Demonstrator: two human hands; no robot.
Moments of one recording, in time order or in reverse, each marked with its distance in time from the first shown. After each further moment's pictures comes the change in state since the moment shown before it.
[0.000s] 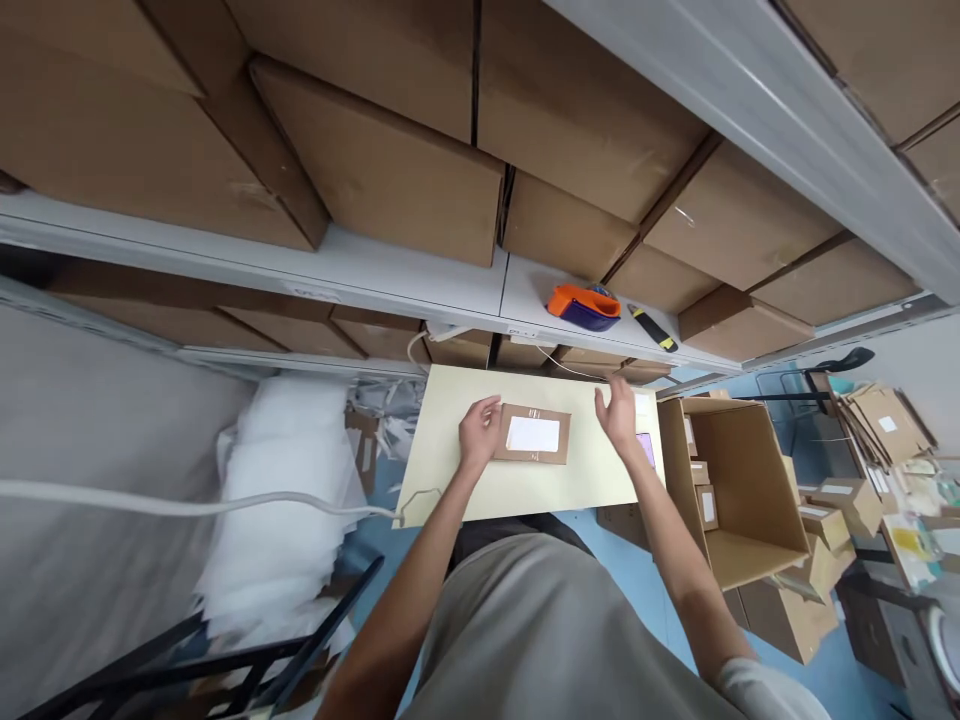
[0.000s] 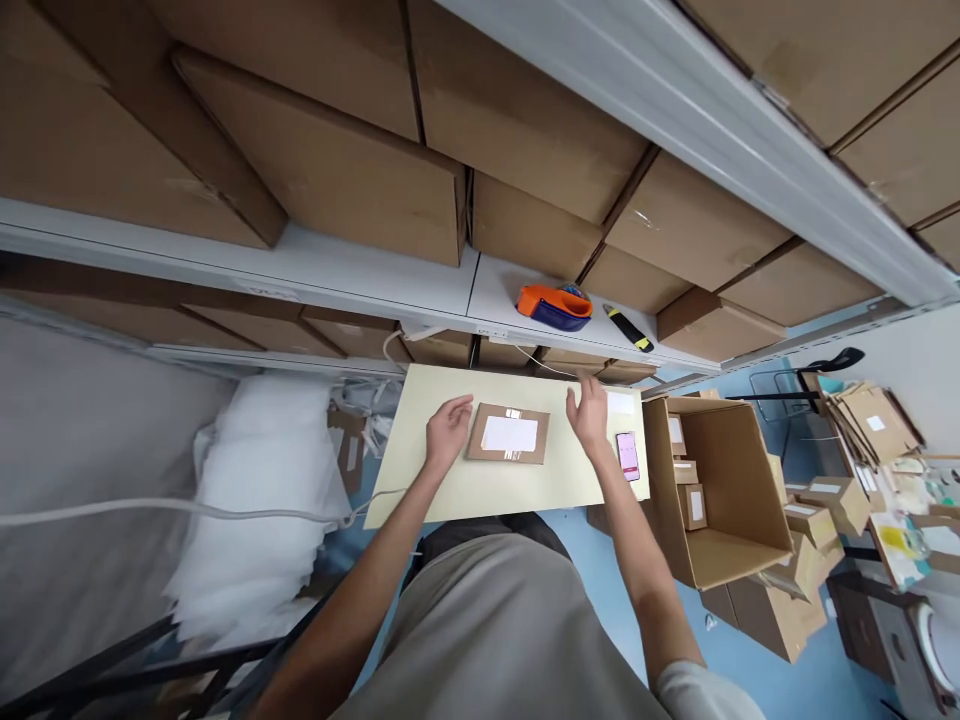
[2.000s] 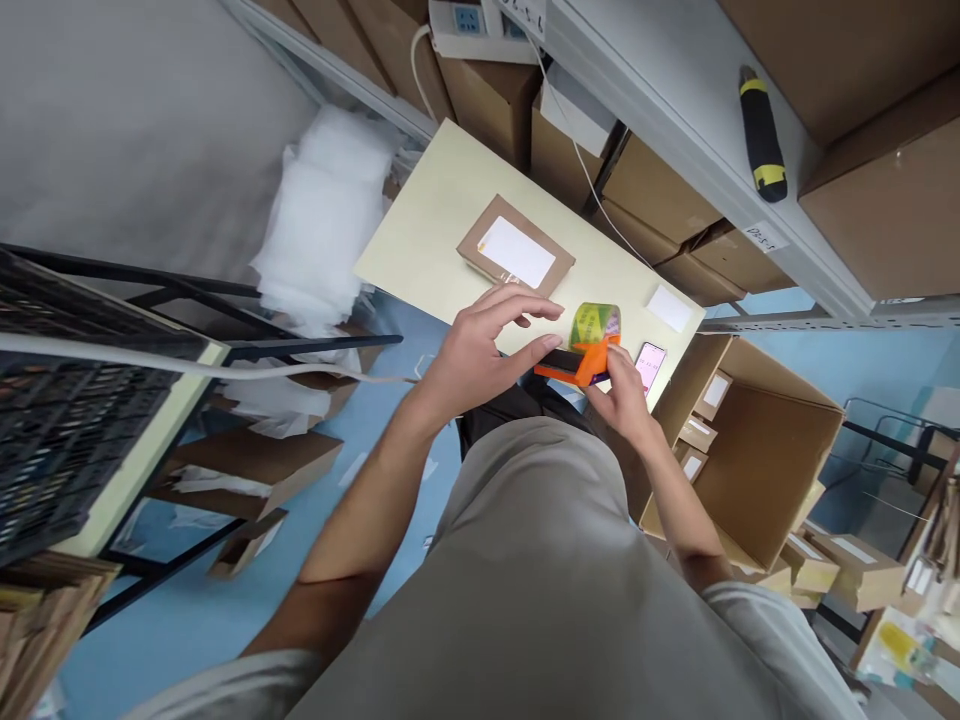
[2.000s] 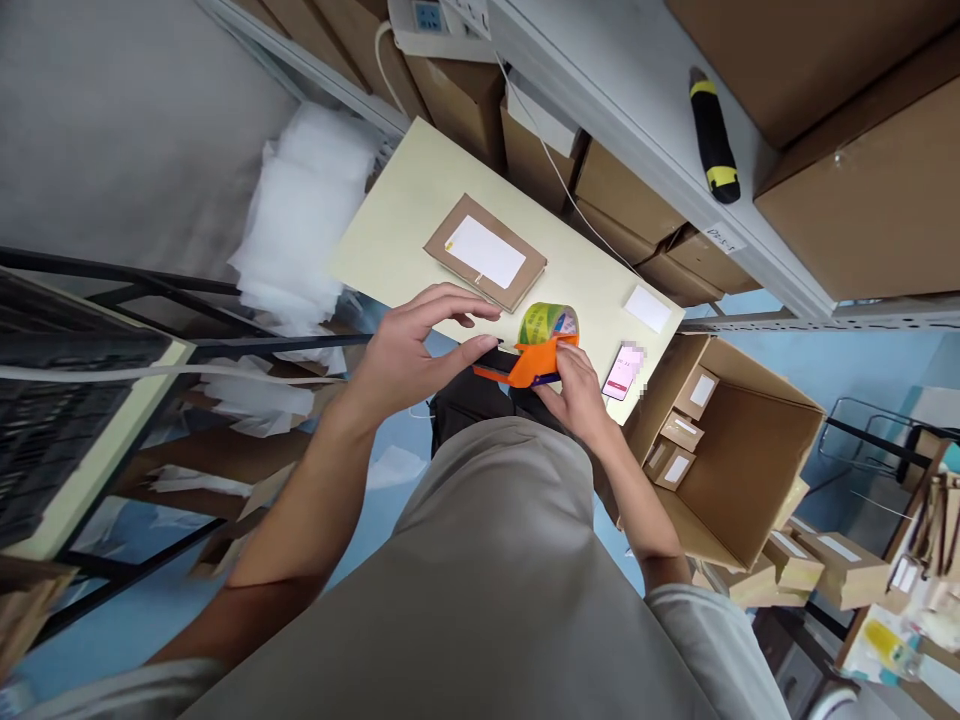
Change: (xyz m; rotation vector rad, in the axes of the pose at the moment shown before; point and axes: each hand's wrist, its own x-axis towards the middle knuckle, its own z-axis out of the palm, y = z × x) left_hand -0.231 0.114 0.105 0.247 -0.034 0.515; right_hand -0.123 0.127 -0.086 0.464 -0.564 -0.562
